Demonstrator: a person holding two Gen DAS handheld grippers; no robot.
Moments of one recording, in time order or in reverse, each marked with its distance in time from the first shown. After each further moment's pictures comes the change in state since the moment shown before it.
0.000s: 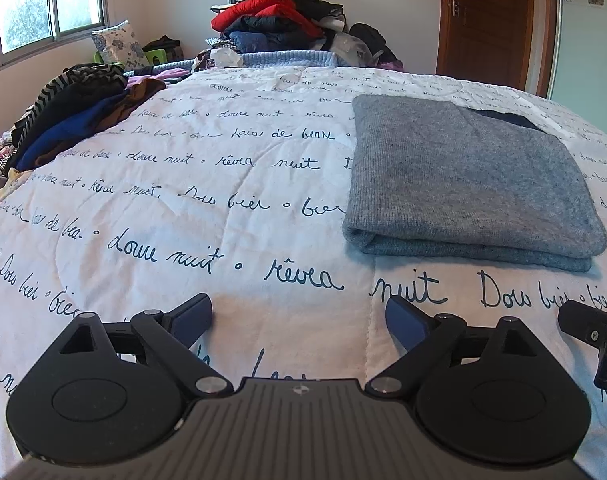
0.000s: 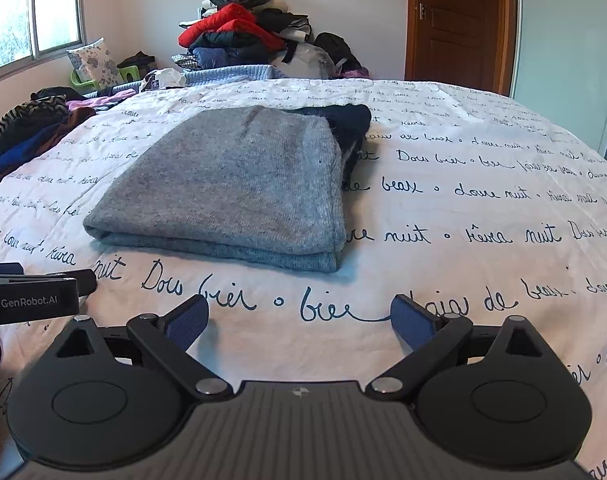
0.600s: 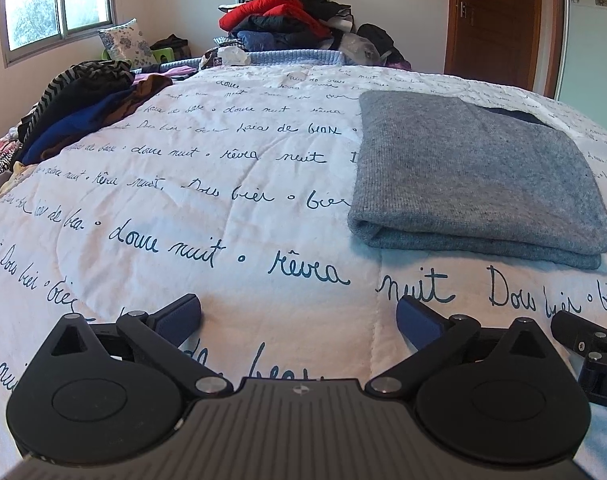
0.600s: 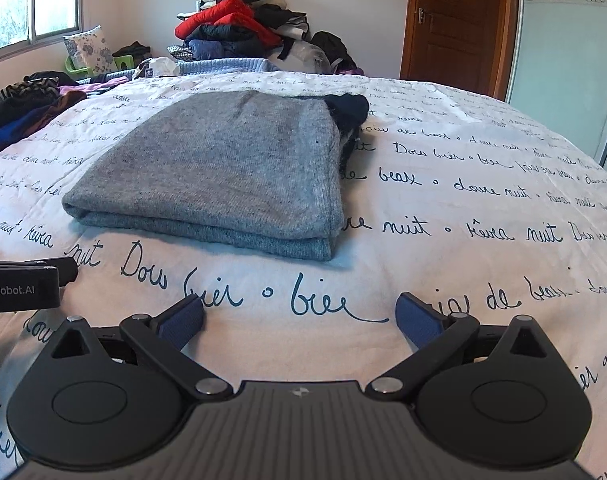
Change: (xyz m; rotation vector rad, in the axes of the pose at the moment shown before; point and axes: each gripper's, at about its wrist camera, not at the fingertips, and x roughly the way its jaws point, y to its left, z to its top) left arm 0.004 0.000 -0.005 -0.017 -0.001 0.018; right arm 0.015 0.002 -0.011 -0.033 0.001 -0.035
